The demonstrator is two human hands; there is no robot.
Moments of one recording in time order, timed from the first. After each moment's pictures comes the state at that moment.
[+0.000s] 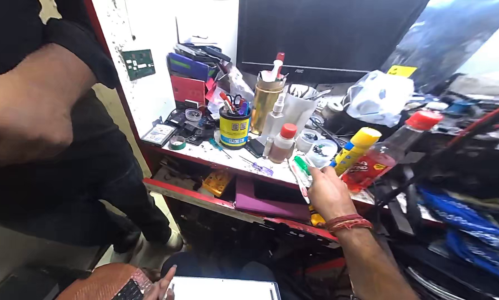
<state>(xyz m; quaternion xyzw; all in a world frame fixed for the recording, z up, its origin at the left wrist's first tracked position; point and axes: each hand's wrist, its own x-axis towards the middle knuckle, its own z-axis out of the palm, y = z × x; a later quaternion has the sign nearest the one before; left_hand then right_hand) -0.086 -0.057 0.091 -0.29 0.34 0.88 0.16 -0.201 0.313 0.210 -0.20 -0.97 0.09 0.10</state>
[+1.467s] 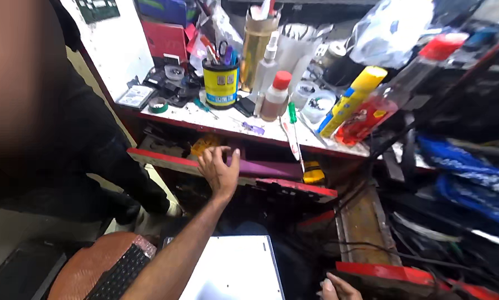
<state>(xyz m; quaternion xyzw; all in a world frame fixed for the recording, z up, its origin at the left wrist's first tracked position) -0.238 0.131 0.102 0.03 0.86 0.48 -0.16 0.079 0.242 0.060 -0.30 -0.79 0.44 0.30</state>
